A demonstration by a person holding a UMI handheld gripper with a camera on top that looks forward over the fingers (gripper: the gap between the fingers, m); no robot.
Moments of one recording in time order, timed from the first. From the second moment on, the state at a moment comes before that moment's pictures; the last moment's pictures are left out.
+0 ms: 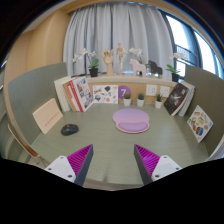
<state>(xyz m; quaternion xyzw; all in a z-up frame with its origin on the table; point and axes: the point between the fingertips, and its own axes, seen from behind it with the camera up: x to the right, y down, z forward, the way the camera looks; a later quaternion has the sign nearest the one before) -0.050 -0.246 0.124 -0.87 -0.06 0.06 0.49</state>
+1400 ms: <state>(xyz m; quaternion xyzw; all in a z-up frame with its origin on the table) -0.391 -0.020 -0.017 -0.91 -0.09 0.04 0.40</state>
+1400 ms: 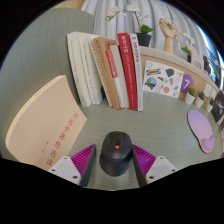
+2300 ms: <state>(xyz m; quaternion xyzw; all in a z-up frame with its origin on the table) -0.238 0.049 0.215 -0.85 -0.02 0.08 0.52</state>
